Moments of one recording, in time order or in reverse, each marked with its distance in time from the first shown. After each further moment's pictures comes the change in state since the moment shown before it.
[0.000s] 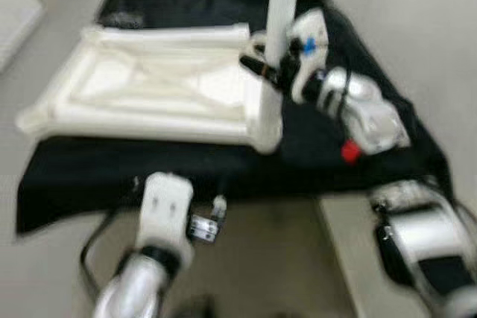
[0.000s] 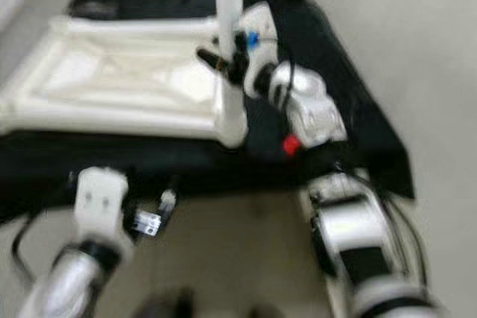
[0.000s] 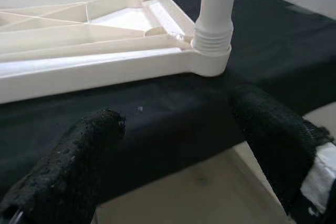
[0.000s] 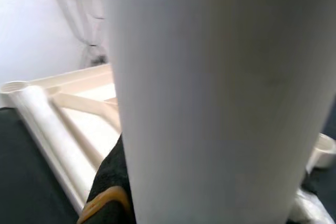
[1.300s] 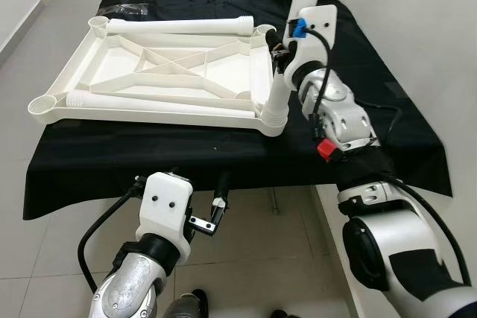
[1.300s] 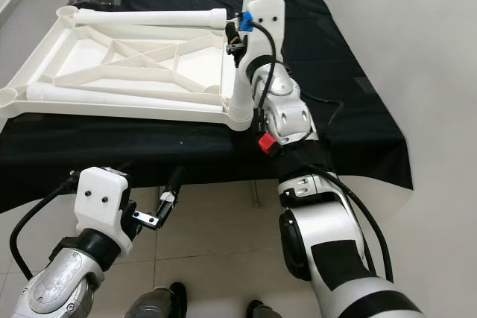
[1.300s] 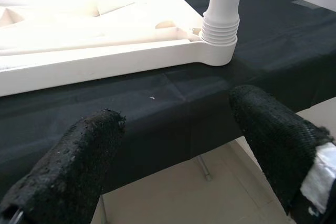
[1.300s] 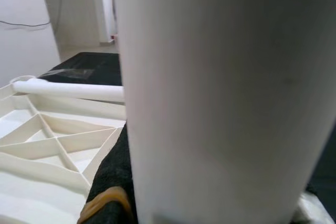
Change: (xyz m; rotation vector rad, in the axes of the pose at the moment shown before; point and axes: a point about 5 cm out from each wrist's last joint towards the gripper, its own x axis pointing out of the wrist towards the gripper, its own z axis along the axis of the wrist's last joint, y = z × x) left arm 0.002 0.005 0.003 0.015 -0.015 0.009; right arm 0.014 -0.004 0.000 0.061 -0.005 -0.533
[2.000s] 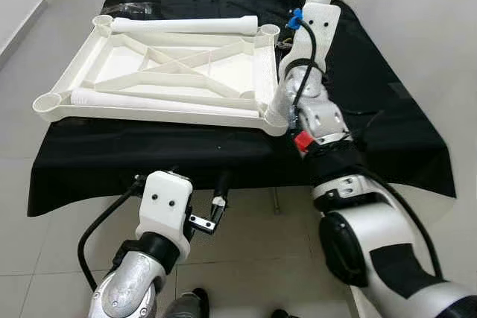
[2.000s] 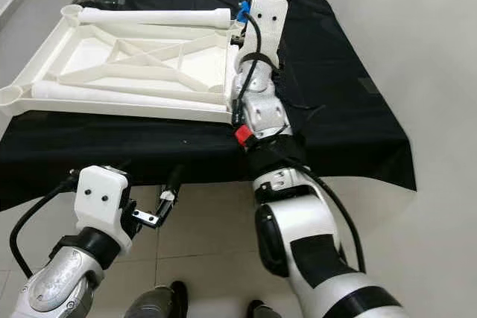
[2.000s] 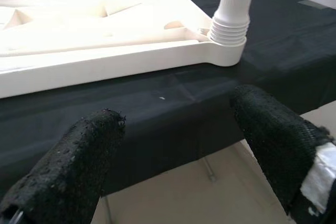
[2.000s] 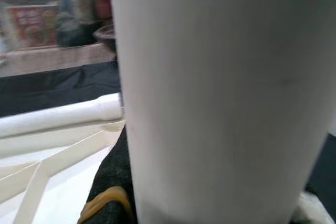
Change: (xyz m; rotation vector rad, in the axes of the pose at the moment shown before) left arm 0.002 0.004 0.002 0.011 -0.008 0.005; right arm 0.002 0.015 0.001 0.085 0.000 -0.467
